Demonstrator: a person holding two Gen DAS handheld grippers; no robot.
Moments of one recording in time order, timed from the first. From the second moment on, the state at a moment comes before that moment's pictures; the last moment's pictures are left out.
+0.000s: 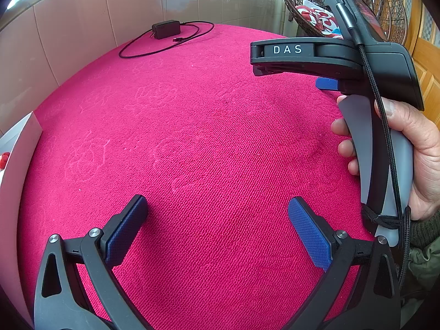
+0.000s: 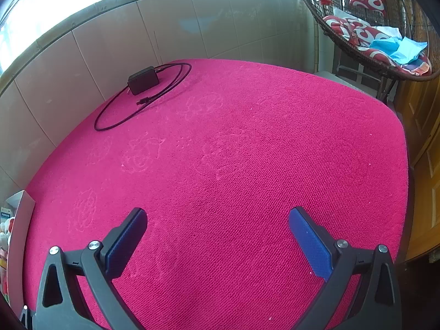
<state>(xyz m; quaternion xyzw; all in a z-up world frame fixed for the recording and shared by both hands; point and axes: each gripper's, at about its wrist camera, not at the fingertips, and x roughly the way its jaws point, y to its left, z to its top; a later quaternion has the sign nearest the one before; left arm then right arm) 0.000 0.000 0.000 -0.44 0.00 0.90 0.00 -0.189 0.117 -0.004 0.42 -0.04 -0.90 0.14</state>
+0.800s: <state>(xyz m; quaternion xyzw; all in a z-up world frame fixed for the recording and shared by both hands) 0.000 0.000 0.000 -0.44 0.00 0.90 0.00 -0.191 0.118 -0.005 0.42 -0.04 -0.90 0.13</state>
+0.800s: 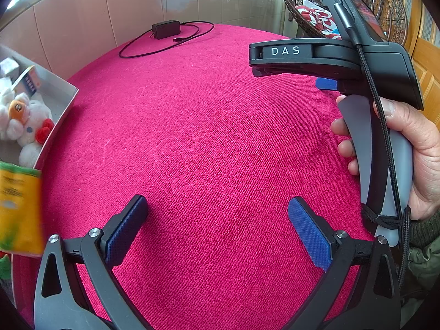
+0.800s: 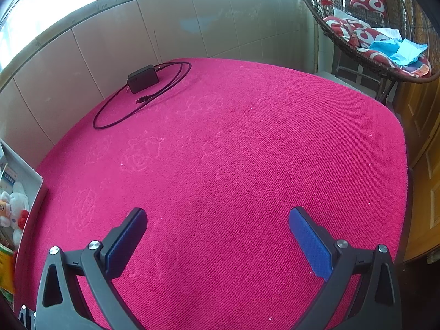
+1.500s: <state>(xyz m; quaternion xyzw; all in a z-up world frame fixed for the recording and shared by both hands) 0.005 -0.004 0.001 -0.44 0.00 0.90 0.00 -0.190 0.114 -0.004 0.42 -0.03 -0.90 0.13</state>
